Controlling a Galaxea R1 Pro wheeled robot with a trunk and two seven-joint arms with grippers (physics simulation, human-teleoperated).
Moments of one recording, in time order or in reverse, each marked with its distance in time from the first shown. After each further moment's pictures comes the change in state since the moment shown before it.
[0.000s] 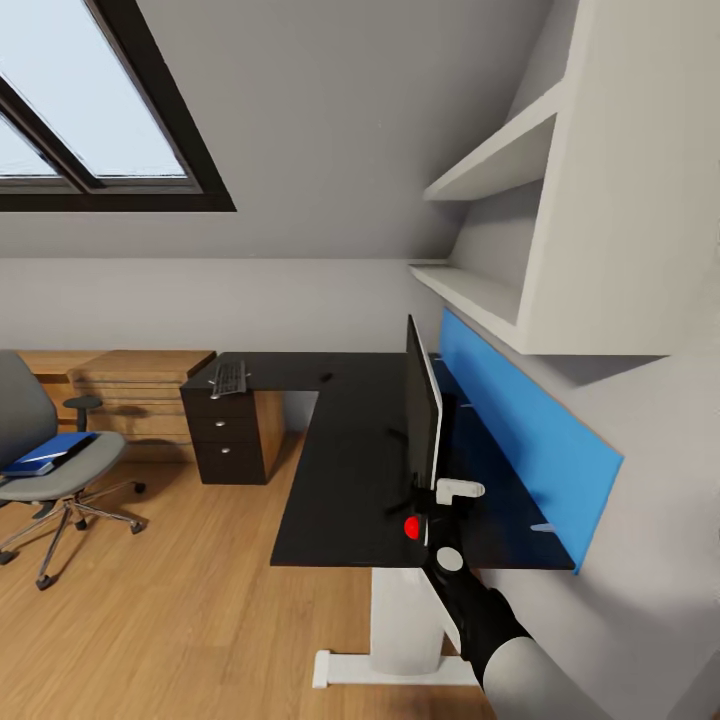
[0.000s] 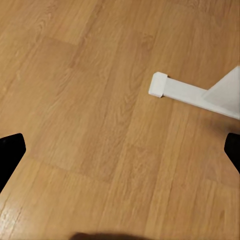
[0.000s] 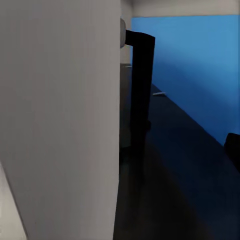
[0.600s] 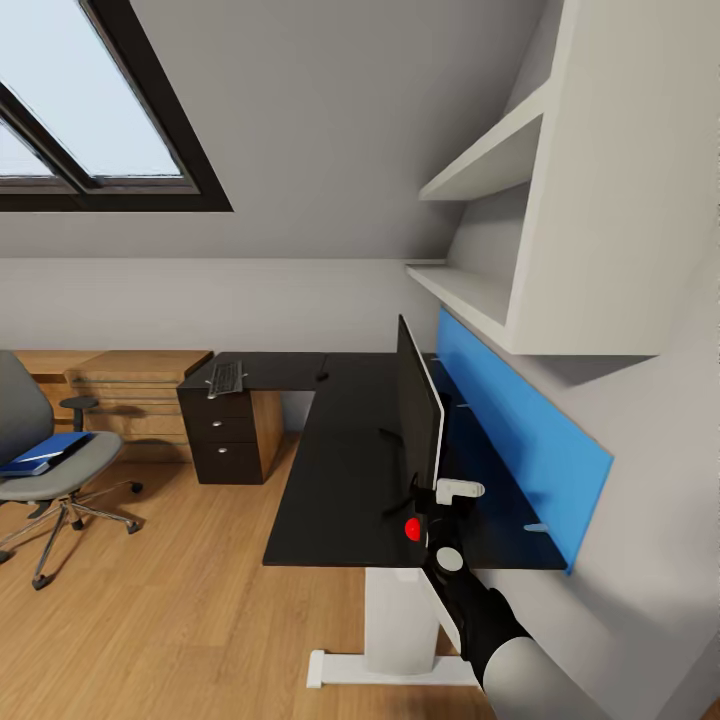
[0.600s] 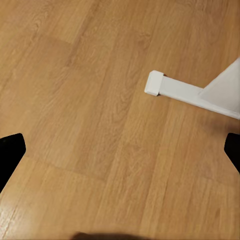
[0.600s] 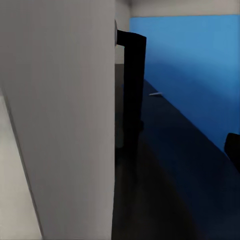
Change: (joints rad) left arm 0.000 0.001 0.000 0.001 0.000 0.000 0.001; right arm 0.000 0.000 0.000 0.000 0.001 0.000 0.000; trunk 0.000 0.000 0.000
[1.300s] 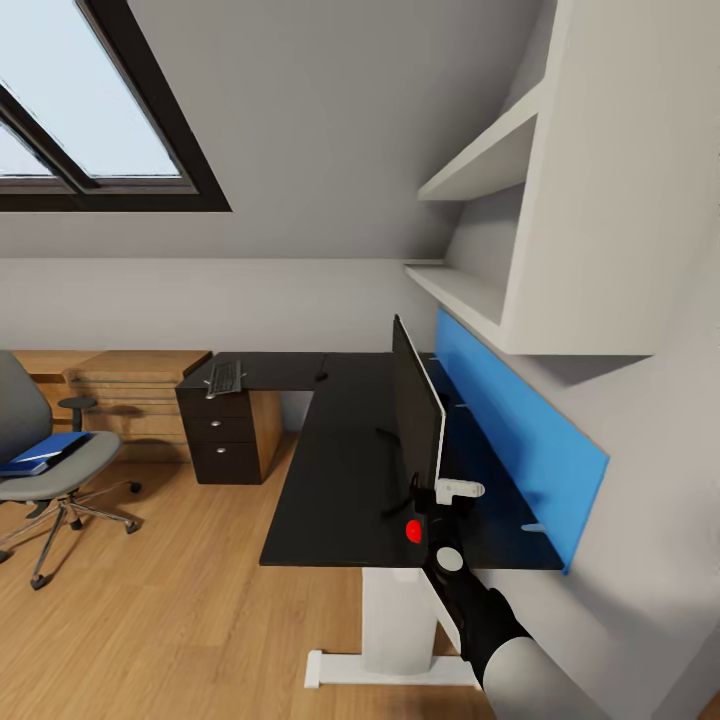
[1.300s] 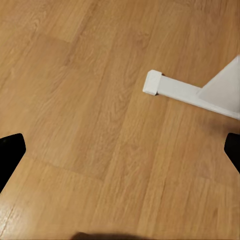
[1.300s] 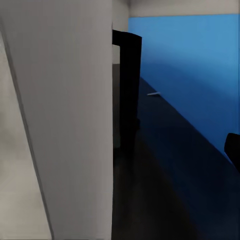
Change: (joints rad) left arm 0.000 0.000 0.001 -0.001 0.001 0.000 0.000; right arm 0.000 0.000 0.000 0.000 -0.001 0.000 0.001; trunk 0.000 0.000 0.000
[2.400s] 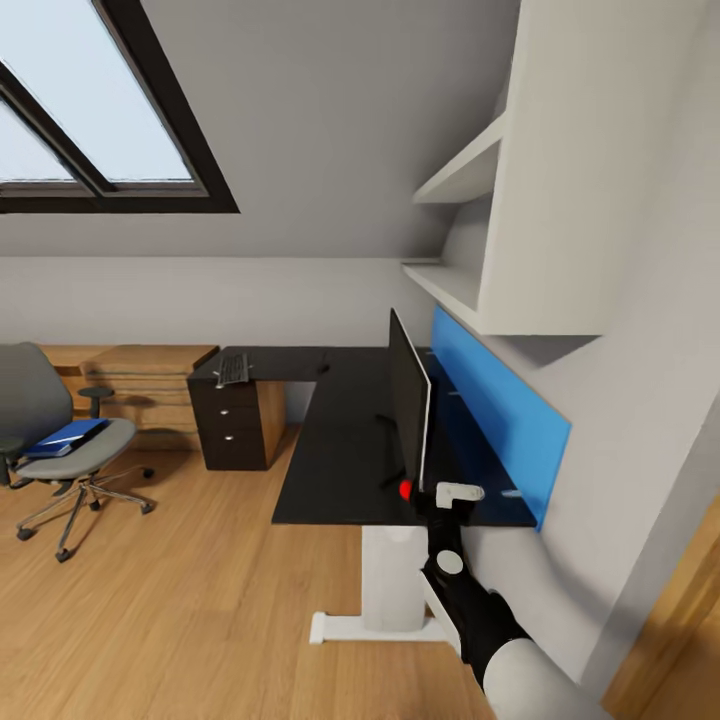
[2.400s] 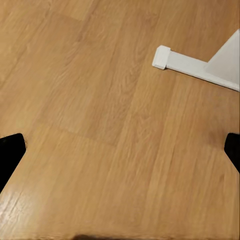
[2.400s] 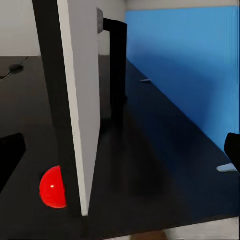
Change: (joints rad) left arm 0.000 0.004 0.004 0.000 0.000 0.000 0.000; right arm 0.000 -0.001 0.000 0.024 0.001 -0.001 0.001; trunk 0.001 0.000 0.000
